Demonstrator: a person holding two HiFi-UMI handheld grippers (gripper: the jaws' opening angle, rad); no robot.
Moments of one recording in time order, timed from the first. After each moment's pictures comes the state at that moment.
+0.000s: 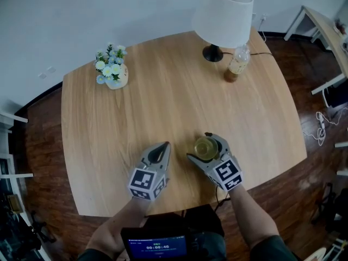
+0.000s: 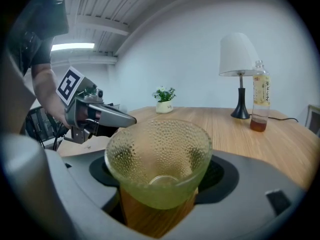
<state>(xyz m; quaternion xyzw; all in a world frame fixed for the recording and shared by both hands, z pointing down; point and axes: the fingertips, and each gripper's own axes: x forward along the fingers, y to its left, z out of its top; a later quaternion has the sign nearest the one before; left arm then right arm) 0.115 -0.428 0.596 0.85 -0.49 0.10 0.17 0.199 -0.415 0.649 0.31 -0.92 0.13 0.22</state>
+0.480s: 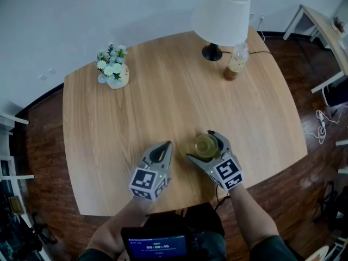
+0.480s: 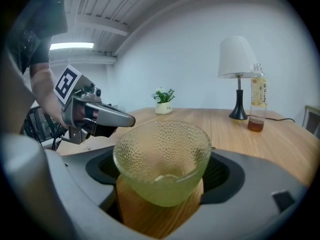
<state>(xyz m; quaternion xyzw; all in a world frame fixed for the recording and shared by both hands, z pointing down) 0.118 -0.421 0.588 0.86 -0.48 0.09 0.16 0.197 -0.413 0.643 0.33 -0.91 0.14 0.20</state>
